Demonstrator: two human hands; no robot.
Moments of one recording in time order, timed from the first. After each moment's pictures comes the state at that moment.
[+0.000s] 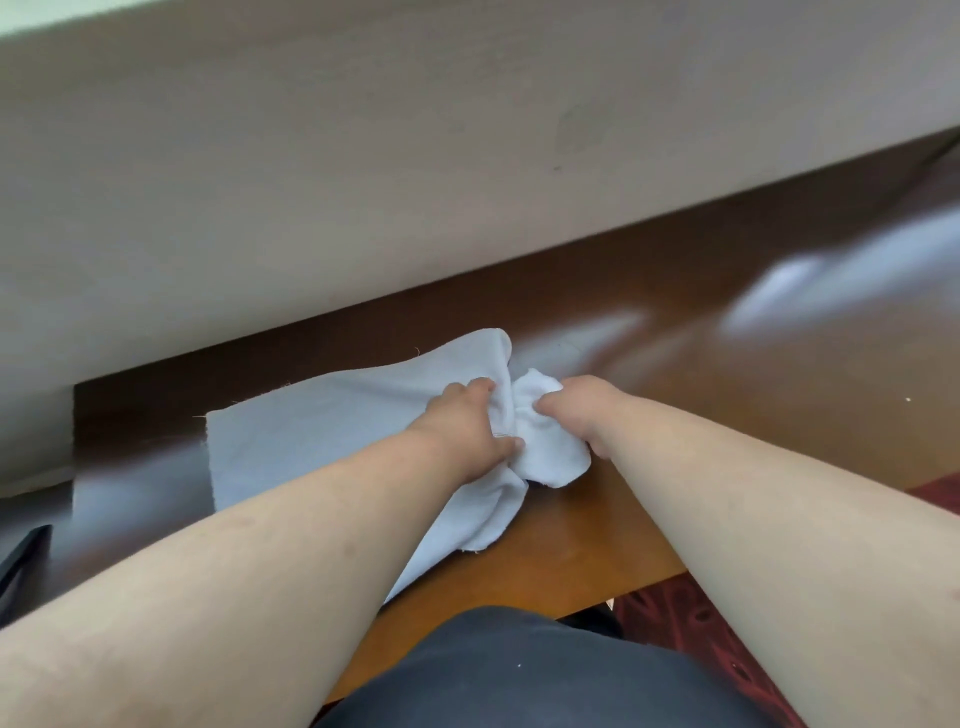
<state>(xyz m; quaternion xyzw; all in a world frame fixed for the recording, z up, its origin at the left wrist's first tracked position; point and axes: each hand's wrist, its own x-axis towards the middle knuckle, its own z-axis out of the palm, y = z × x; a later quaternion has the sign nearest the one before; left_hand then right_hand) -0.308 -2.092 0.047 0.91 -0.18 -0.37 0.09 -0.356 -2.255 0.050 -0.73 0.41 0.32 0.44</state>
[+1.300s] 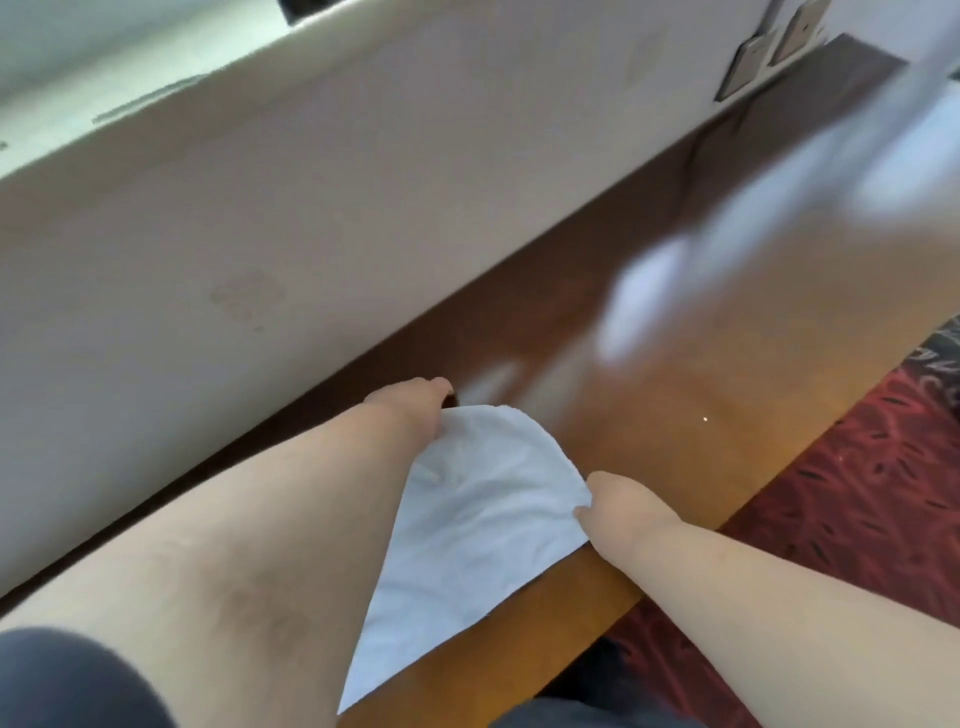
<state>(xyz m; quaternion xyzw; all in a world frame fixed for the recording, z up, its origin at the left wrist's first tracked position) -0.257 -2.381 0.042 0.86 -0.37 -0.33 -0.15 -0.514 -2.479 0.009 -0.80 0.41 0.30 0.32</state>
